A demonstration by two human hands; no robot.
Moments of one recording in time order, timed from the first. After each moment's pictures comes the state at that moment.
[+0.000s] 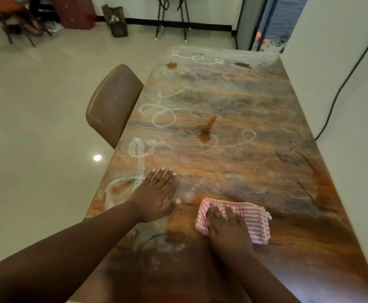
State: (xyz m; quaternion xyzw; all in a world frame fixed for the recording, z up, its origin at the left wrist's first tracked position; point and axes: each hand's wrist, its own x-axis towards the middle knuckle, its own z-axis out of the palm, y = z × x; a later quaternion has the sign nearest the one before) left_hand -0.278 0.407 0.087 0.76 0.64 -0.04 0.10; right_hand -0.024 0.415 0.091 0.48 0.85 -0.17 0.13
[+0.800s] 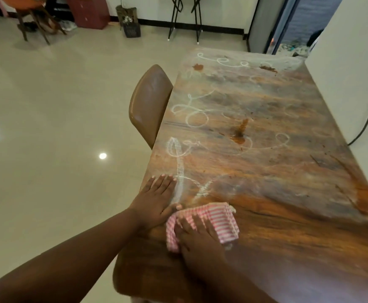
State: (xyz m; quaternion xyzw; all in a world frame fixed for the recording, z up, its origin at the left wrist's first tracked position) left_hand -0.386 0.343 0.067 0.74 0.66 -0.03 0.10; right_hand -0.177 0.330 0.079 0.35 0.91 -0.17 0.15
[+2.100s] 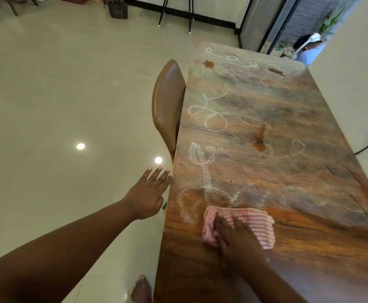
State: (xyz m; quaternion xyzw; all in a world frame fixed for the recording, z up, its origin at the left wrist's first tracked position) left_hand -0.515 0.362 0.043 0.79 0.61 0.01 0.07; right_hand -0.215 0.360 0.086 0.48 0.84 -0.17 0.20
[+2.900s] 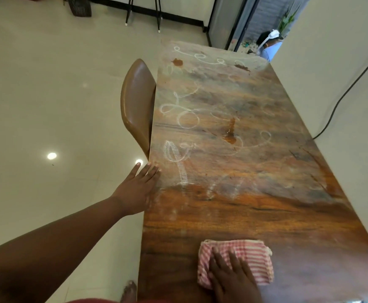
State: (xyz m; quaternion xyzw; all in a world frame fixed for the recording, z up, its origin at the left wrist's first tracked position) left_hand -0.493 0.388 0.055 0.83 0.56 -0.01 0.02; right_hand -0.152 0.258 0.064 0.55 0.82 -0.12 0.11
